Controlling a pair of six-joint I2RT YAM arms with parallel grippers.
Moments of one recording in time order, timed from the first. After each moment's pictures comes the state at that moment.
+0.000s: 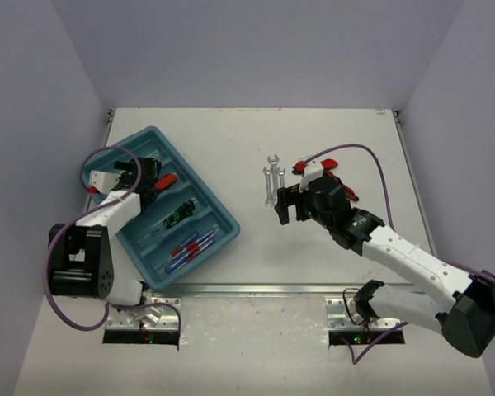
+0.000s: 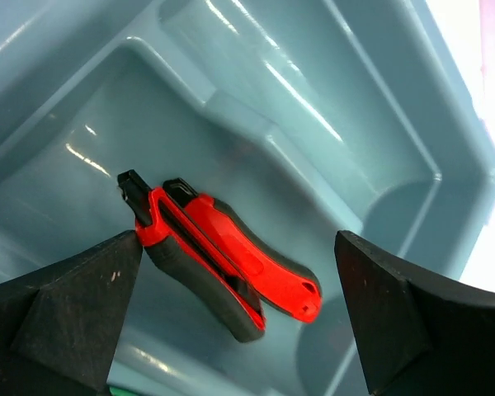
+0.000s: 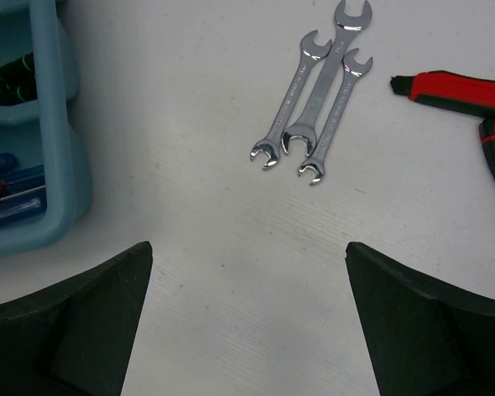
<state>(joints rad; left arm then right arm) -0.01 1.42 0.77 -0.26 -0.75 -1.41 0.68 1.05 0.69 -0.16 0.18 0.20</state>
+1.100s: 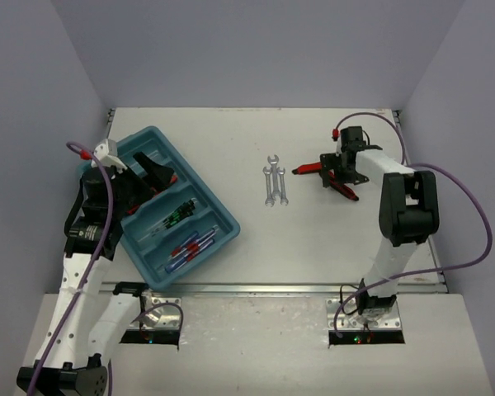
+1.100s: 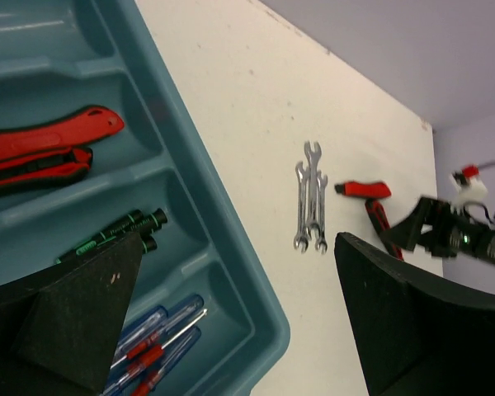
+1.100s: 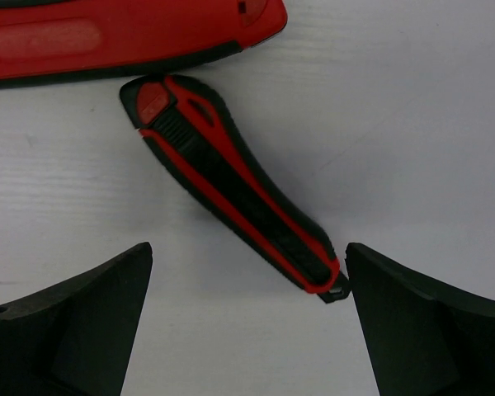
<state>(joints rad) -0.01 0.73 0.86 -0.50 0.10 -0.64 0.05 1.87 1.22 -0.44 0.10 -0.04</state>
